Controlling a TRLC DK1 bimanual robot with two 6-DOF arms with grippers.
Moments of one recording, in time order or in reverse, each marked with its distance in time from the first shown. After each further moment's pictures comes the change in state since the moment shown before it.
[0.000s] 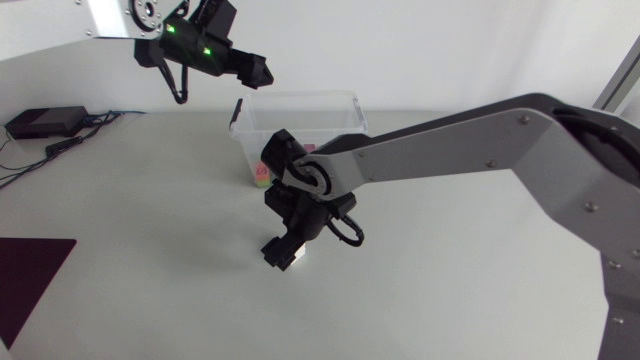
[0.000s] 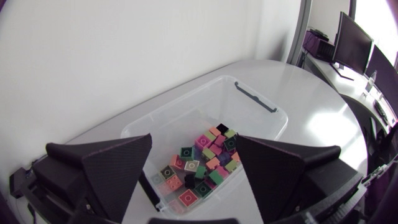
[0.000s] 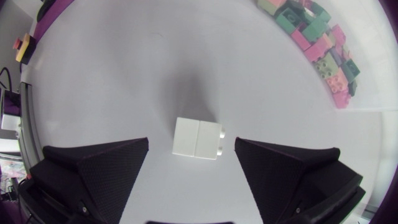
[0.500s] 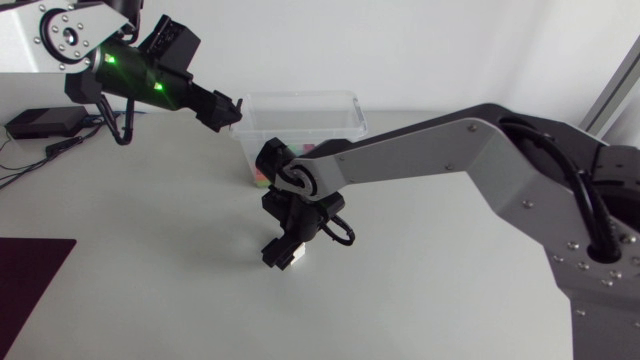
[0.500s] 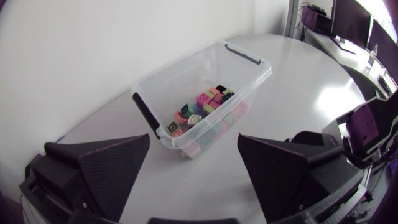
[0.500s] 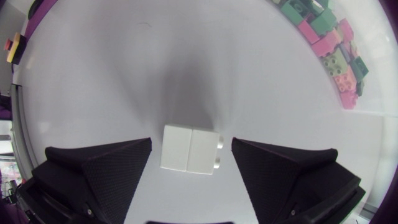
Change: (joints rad) left arm 0.024 -0.367 -0.462 0.014 -0.066 0.122; right arm 0.000 0.098 0.090 -0.050 0.024 0.003
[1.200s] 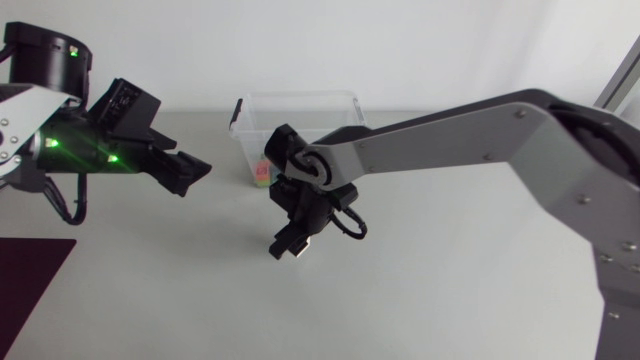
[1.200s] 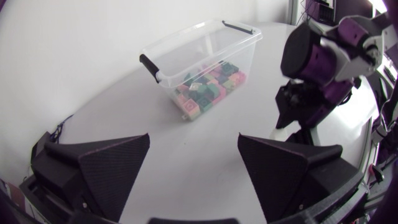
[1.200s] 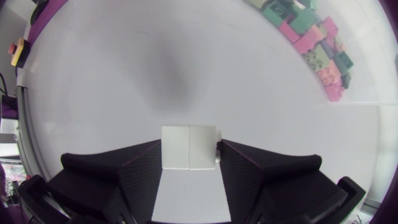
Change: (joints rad) left arm 0.033 -0.358 -0.452 0.105 -0.052 0.023; right arm -0.028 -0.102 -0.050 -0.016 -0.001 0.000
